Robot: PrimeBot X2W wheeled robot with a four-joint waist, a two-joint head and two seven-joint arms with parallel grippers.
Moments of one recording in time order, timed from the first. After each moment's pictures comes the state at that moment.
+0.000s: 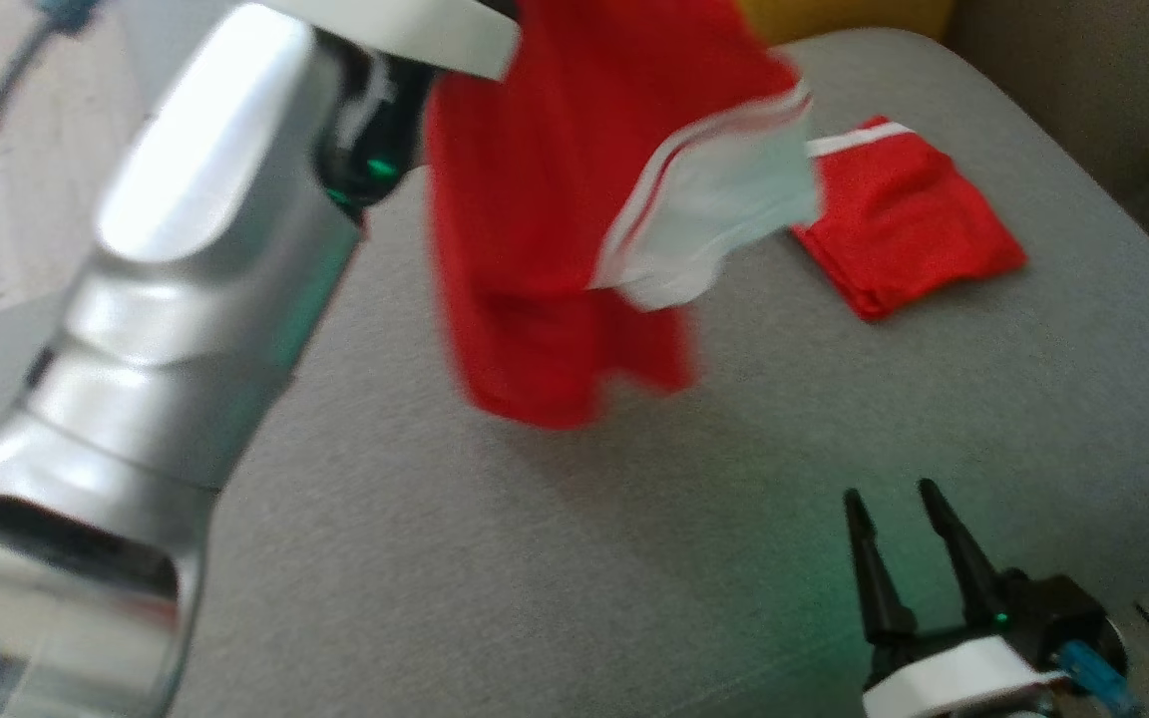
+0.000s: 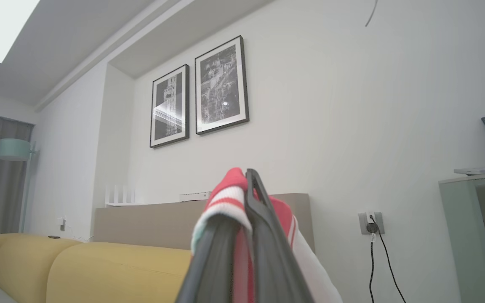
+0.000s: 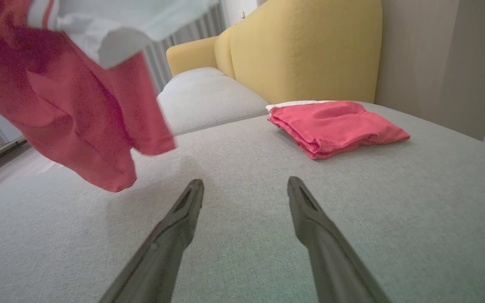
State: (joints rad) left arm -1.17 0.13 -0.64 0.51 -0.75 -0.13 -0.26; right arm 0.09 -0.05 0.14 0.23 0.15 0.12 -0.26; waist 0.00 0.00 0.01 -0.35
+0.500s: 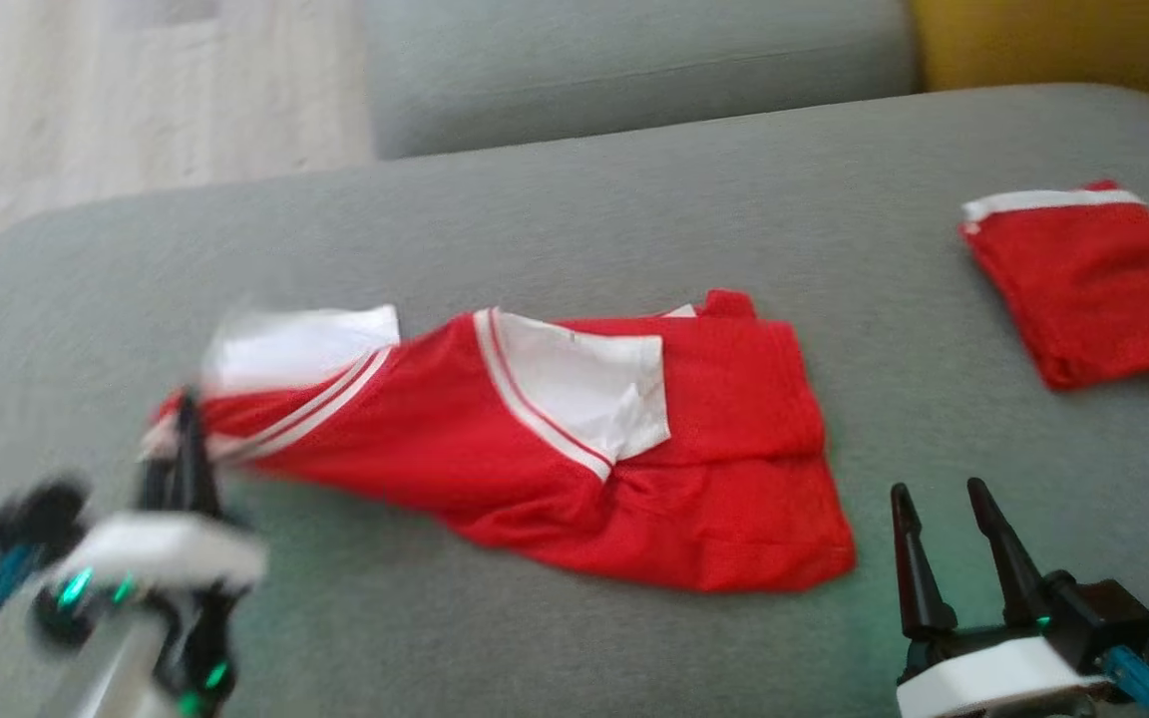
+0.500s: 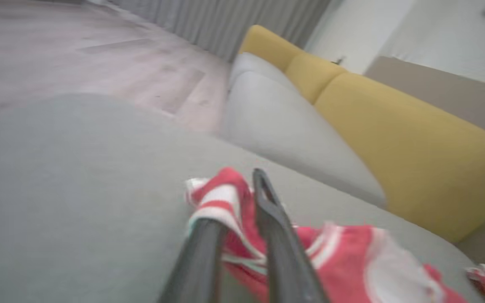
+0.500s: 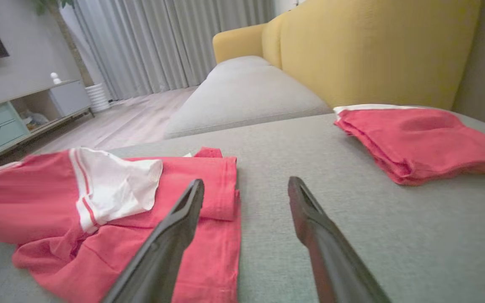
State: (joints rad) left arm -0.32 0.31 -0.38 0.53 -0.96 -0.05 -0.26; right arm 0.12 -0.05 0.06 0.20 0.17 0.12 -0.26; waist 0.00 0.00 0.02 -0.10
